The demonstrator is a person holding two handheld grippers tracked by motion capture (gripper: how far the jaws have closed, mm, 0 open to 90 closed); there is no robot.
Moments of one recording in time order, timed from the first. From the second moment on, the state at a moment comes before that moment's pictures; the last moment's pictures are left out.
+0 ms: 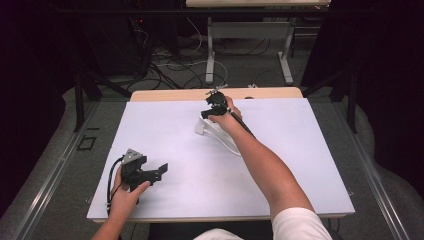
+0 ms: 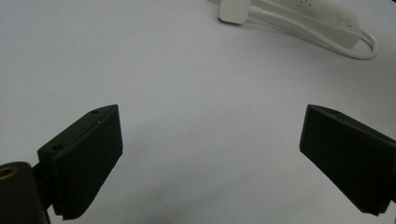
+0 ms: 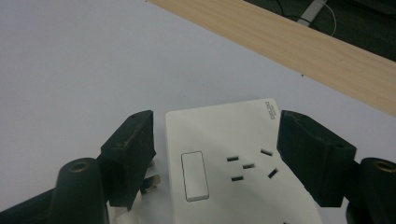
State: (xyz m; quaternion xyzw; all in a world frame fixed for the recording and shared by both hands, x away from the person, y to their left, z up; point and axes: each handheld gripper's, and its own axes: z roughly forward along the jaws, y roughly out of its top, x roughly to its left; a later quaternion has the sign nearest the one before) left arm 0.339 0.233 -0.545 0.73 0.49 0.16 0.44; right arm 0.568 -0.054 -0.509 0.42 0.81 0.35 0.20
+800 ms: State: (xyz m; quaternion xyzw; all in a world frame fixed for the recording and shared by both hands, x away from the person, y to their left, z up) left arm 0.339 0.235 -0.544 0.73 0.50 0.18 0.43; right arm 0.538 -0.057 -0.475 0.42 0.81 0.35 0.18
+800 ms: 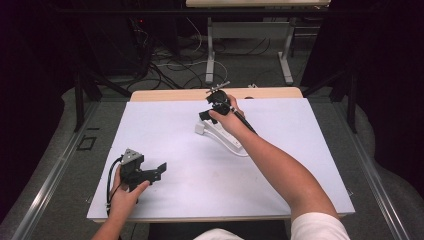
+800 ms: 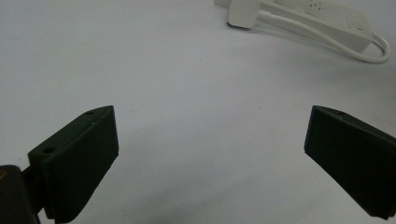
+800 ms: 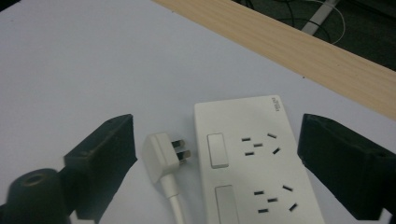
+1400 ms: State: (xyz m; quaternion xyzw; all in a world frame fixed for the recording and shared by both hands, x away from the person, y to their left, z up) left arm 0.339 0.234 -0.546 0.72 0.50 0.18 0.44; right arm 0.499 -0.068 -0.475 0.38 0.82 0.38 0.18
